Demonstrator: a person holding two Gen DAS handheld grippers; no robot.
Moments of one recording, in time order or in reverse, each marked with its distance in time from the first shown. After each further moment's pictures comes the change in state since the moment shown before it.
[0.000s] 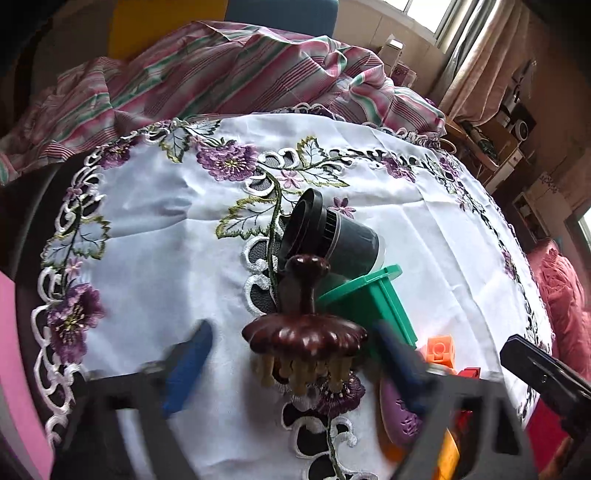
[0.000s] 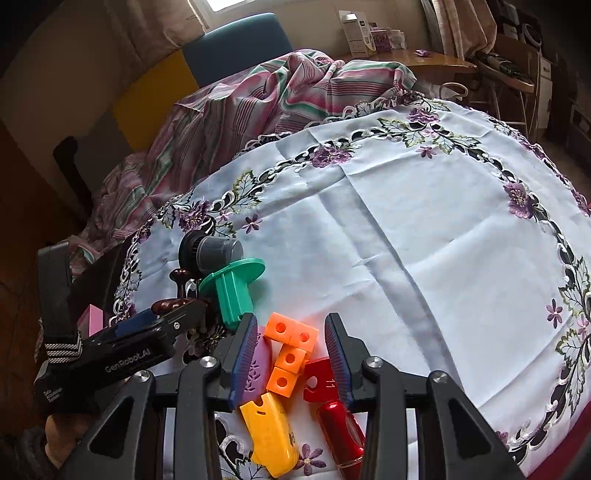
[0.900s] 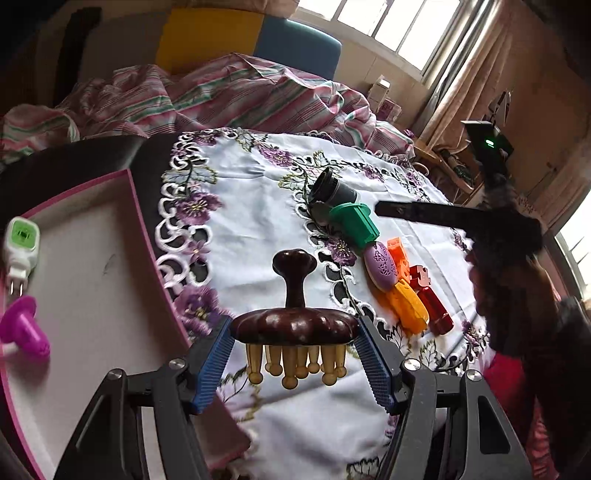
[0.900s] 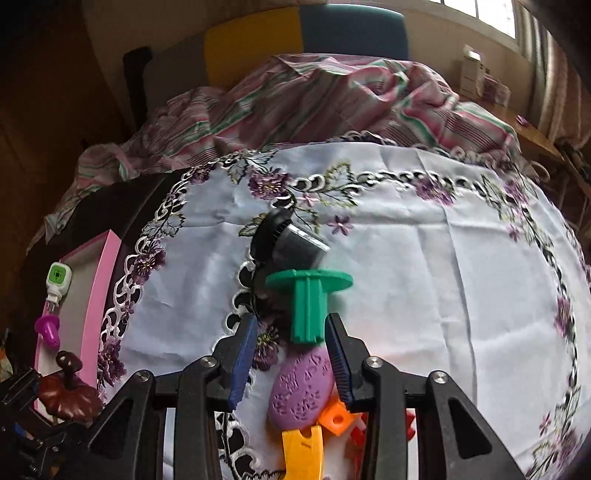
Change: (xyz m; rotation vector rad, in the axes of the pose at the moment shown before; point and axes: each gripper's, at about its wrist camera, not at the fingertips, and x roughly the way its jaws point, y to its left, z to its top) left arm -0.156 0.054 -0.133 -0.059 -0.136 -0.057; right arm 0.039 0.092 0.022 -0.483 0.086 0.043
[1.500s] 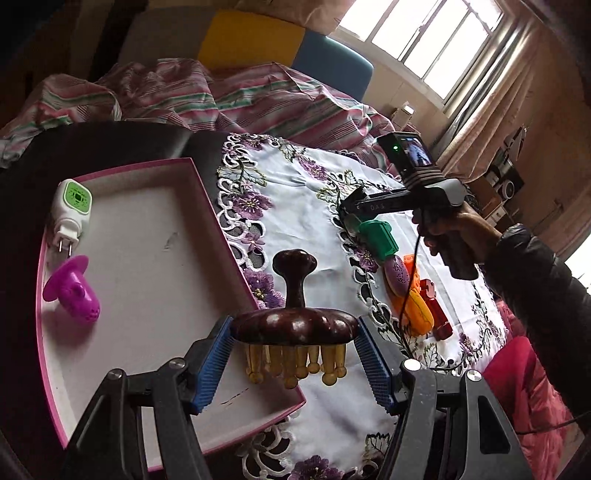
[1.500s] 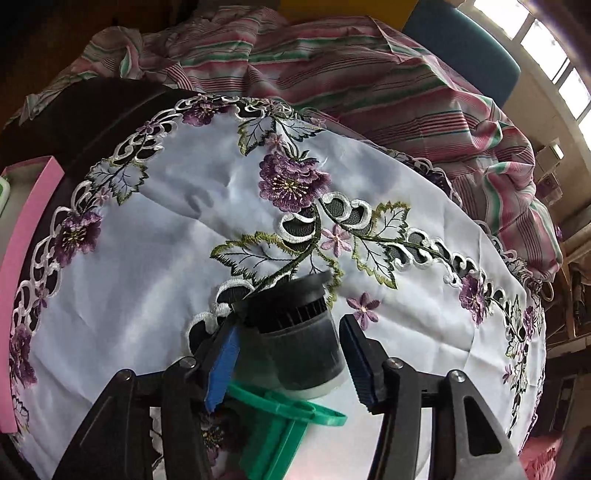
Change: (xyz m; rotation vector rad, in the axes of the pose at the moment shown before) left arm -0.040 0.043 -0.016 -0.115 -0.042 0.009; right arm 0.109 0.029 0.063 -0.349 0.214 -0.157
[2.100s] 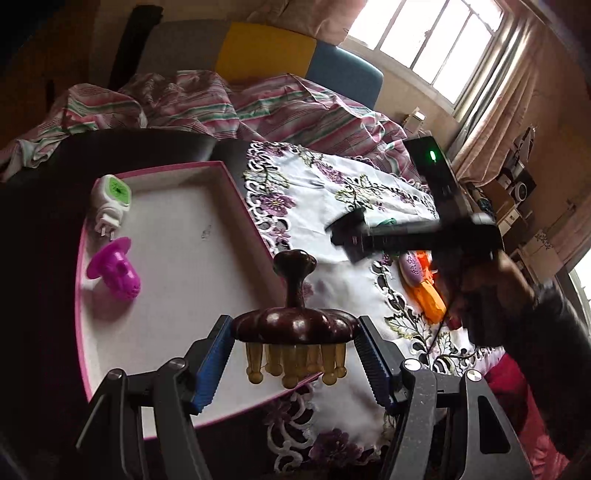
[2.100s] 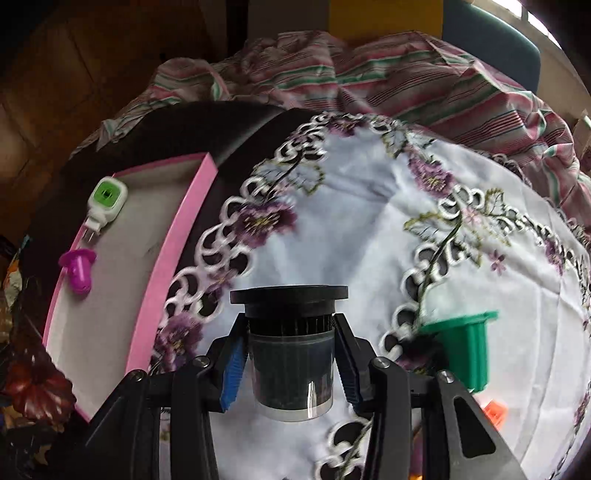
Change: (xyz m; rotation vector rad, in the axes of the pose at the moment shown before) left arm -0.033 0.010 -0.025 0.002 -0.050 0.083; right arm -0.068 0.122 -0.063 0.053 -0.091 0.320
